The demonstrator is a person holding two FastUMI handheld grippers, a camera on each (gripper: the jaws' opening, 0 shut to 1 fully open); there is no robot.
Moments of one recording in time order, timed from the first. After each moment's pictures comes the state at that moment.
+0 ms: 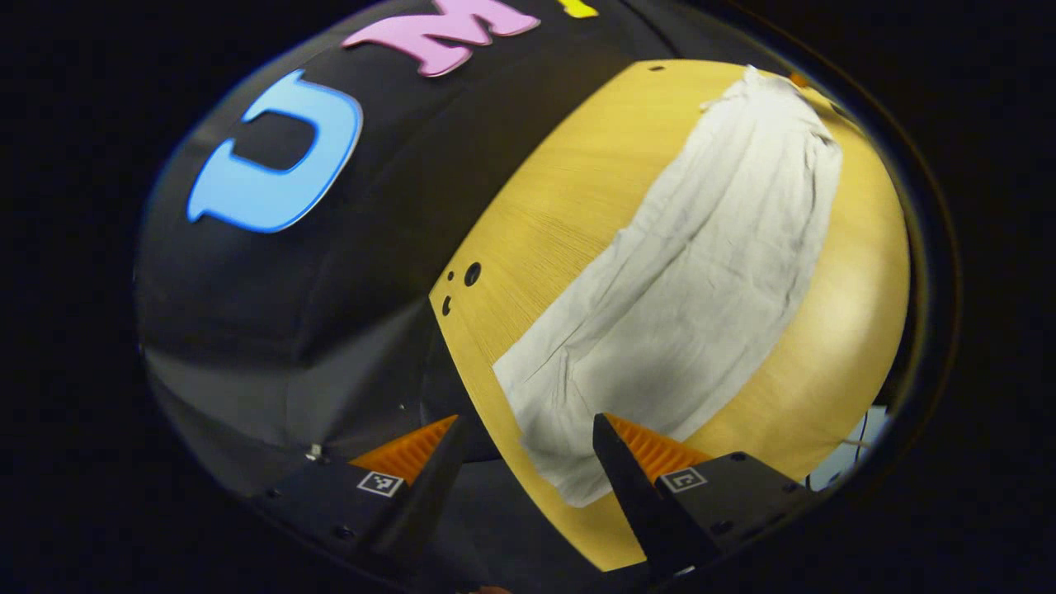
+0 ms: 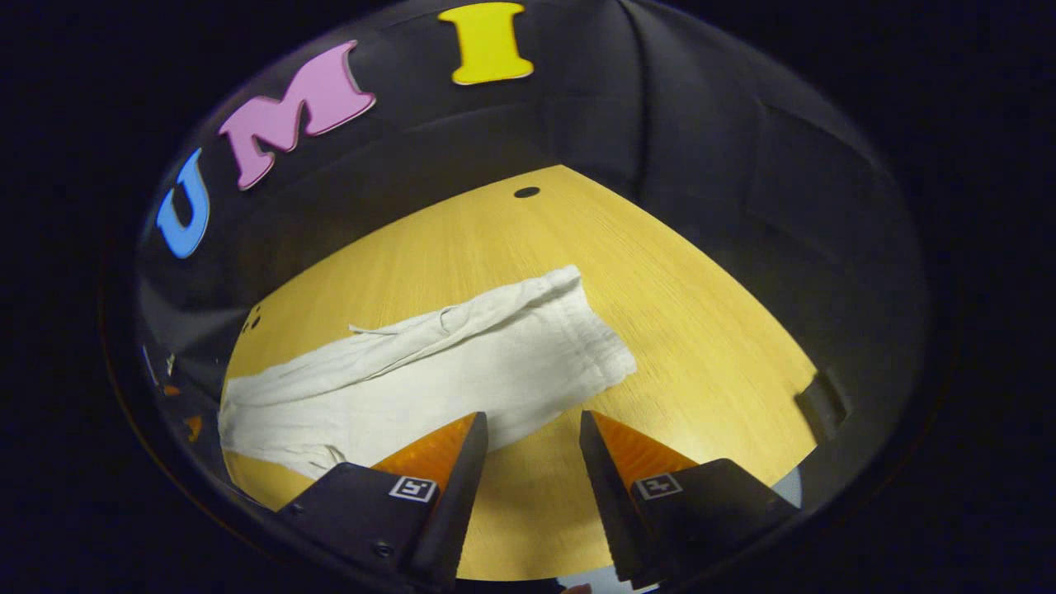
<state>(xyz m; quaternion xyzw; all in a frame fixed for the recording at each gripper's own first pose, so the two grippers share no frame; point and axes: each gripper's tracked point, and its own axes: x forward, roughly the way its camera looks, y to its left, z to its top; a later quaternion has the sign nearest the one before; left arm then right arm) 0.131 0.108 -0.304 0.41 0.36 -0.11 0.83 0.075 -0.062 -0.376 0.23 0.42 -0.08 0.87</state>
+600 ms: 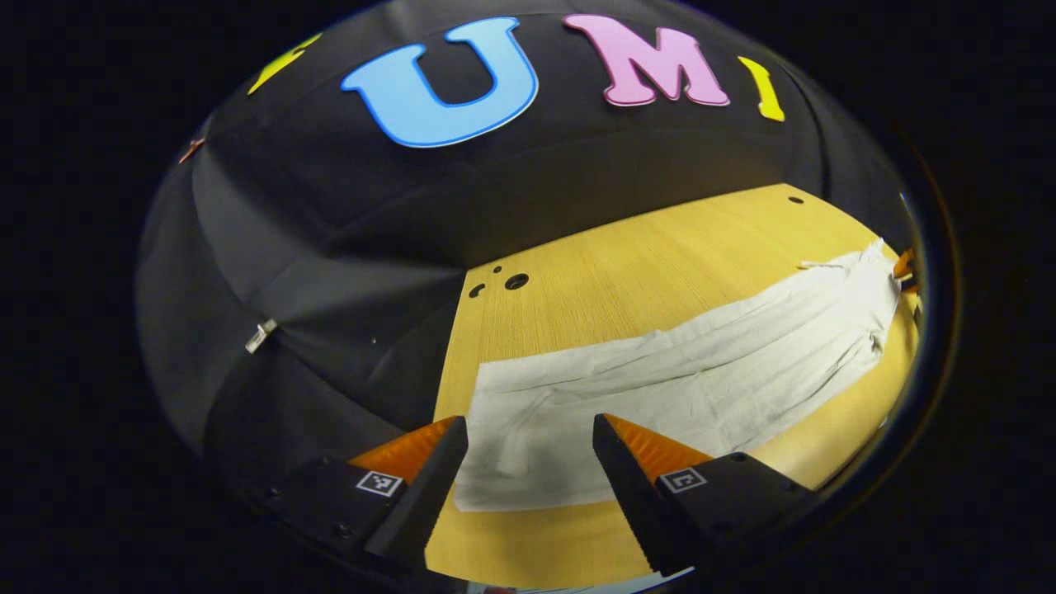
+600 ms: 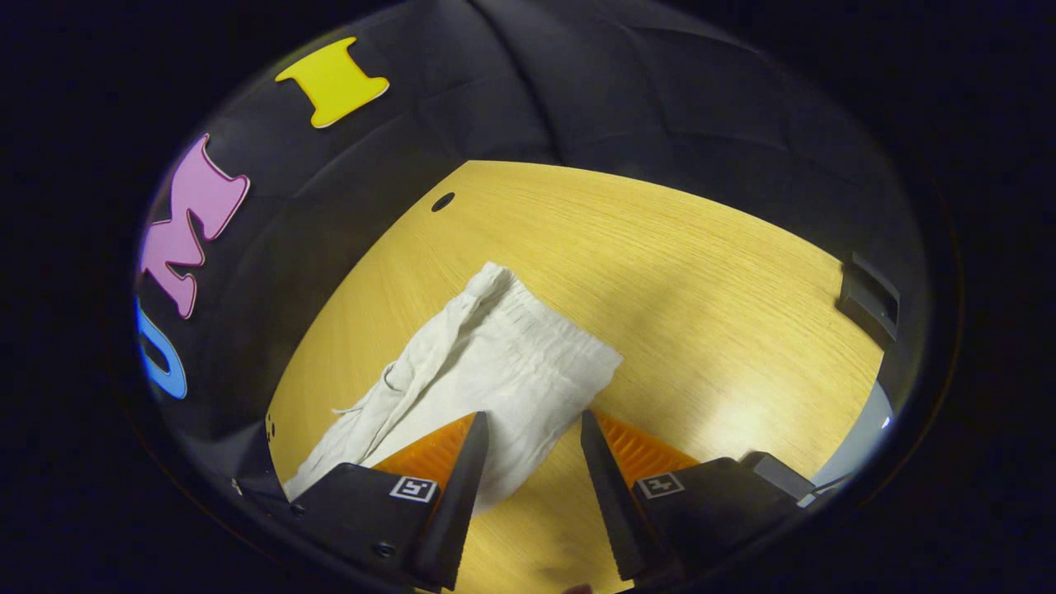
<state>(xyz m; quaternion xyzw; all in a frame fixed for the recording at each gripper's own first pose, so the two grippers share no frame) 0.124 0.084 -0.300 0.14 0.35 -0.01 0.93 0.109 -0.078 -0.418 0.38 0.41 -0.18 0.81</state>
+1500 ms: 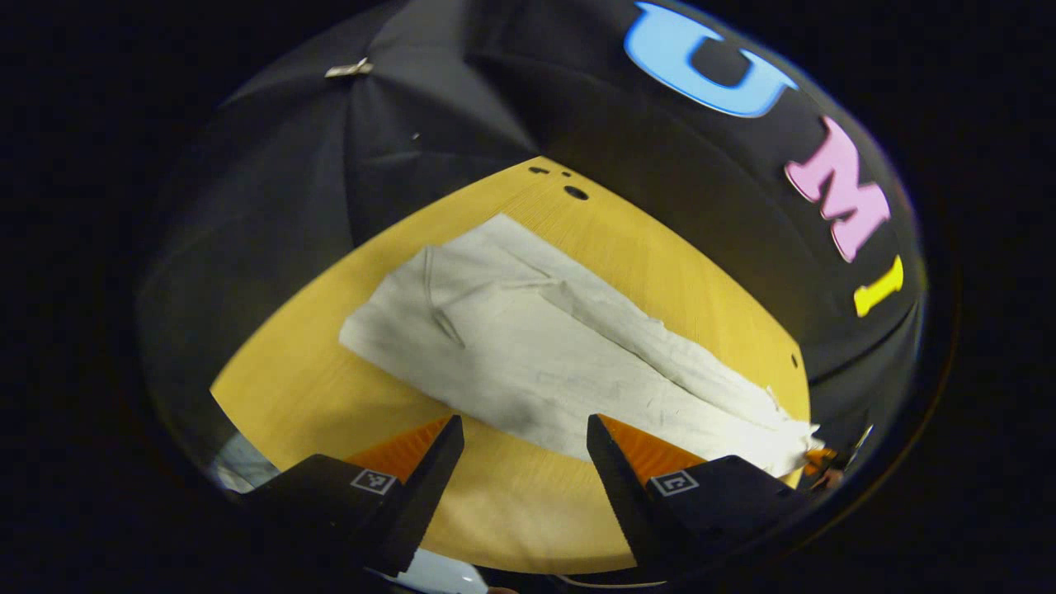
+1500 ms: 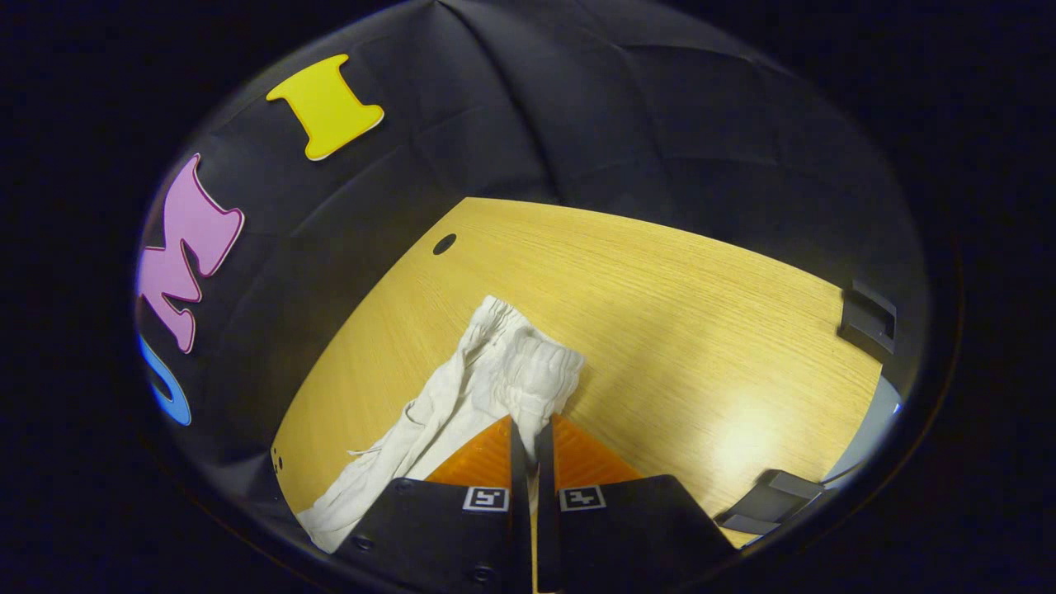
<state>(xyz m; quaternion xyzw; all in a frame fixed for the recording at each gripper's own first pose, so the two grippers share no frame) 0.052 0.069 -0.388 -0.30 0.44 0.08 0.84 0.113 -0.110 -0.390 0.37 0.35 -0.21 0.83</state>
